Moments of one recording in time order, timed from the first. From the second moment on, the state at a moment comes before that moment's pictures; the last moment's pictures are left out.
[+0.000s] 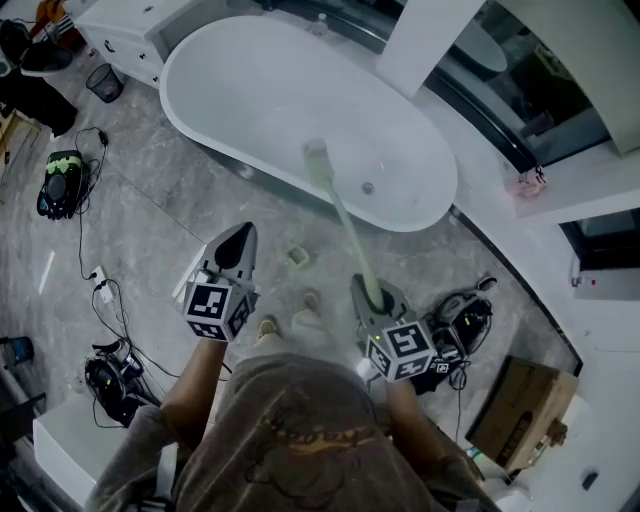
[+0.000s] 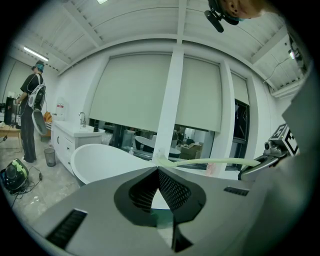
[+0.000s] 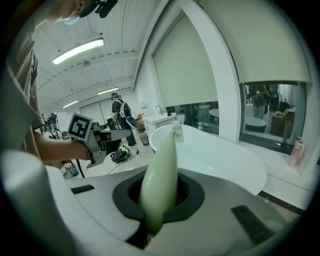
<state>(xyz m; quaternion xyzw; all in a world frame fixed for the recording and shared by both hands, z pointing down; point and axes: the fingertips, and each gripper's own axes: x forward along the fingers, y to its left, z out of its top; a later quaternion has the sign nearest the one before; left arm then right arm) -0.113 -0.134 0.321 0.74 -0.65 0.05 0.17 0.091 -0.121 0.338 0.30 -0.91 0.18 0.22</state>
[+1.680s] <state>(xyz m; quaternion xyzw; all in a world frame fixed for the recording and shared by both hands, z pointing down) -0.138 -0.152 0.555 0.71 -0.66 0.07 0.24 0.053 -0.131 0.582 0.21 -0.89 0.22 0.34</state>
